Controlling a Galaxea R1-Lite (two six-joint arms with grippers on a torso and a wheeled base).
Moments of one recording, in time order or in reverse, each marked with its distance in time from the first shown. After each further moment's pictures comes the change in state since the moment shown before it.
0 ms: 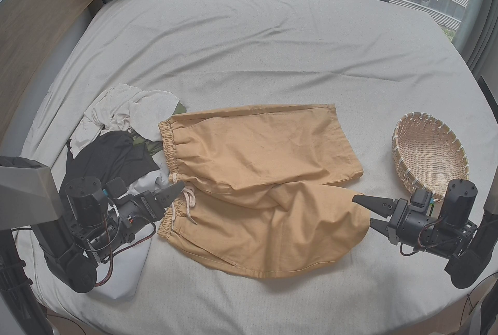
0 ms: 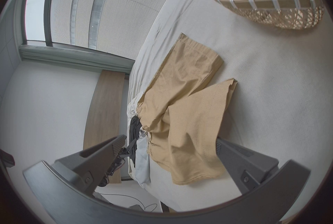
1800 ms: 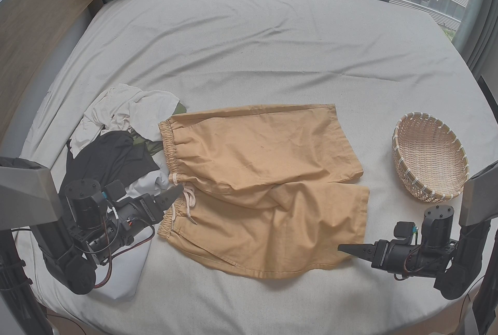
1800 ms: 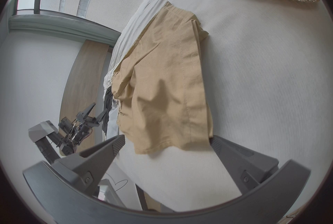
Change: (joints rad) left arm 0.003 -0.001 0.021 0.000 0.002 0.000; right arm 0.036 0.197 0.103 0.000 0.028 -0.249
